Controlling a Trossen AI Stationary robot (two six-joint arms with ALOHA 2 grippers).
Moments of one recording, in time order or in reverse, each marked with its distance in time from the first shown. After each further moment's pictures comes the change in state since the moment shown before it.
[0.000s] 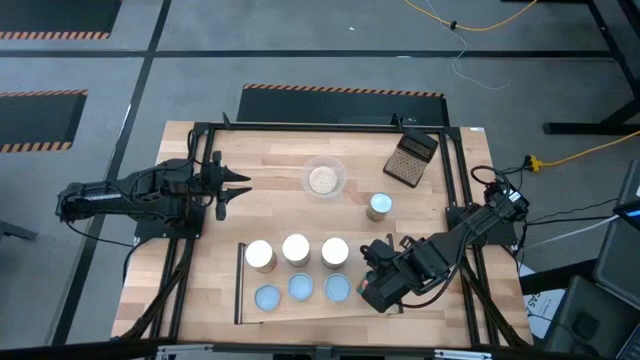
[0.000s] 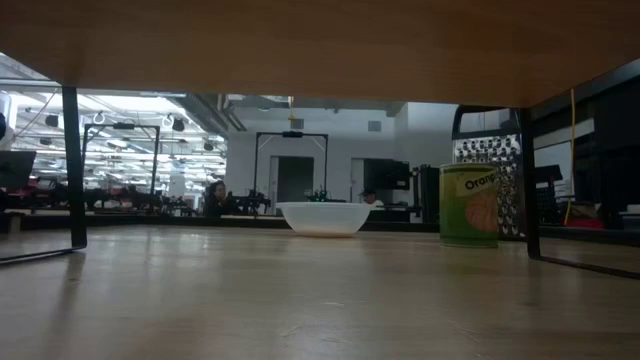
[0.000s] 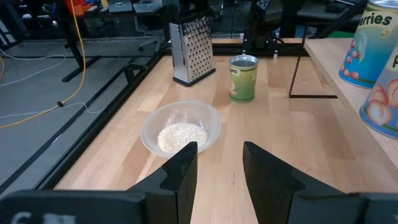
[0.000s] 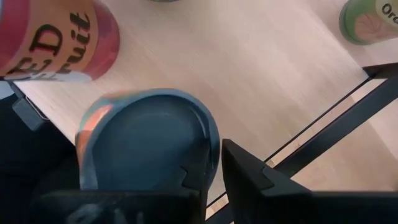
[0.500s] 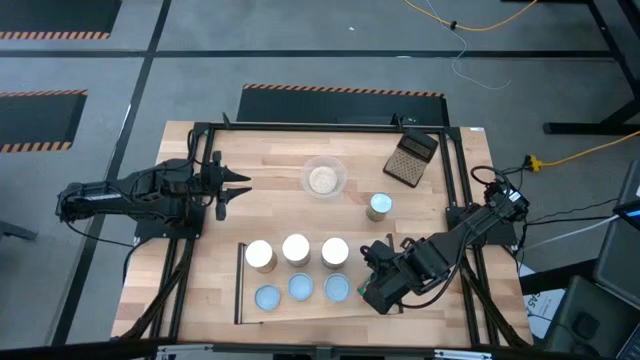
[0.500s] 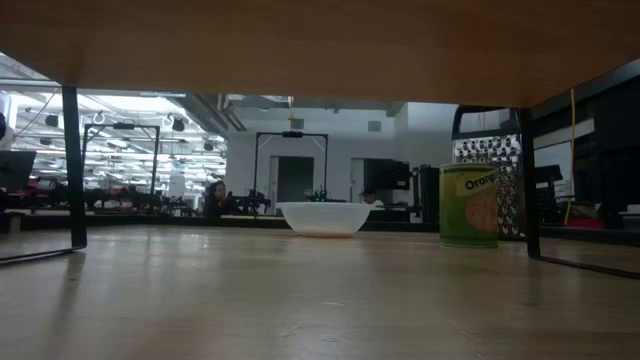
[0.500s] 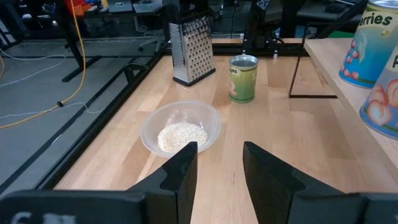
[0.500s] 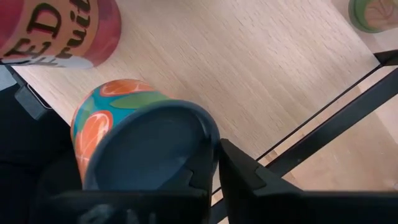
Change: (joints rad) left arm 0.000 0.000 0.000 0.000 0.000 0.000; right arm -0.002 0.000 0.000 -0.001 -0.037 0.000
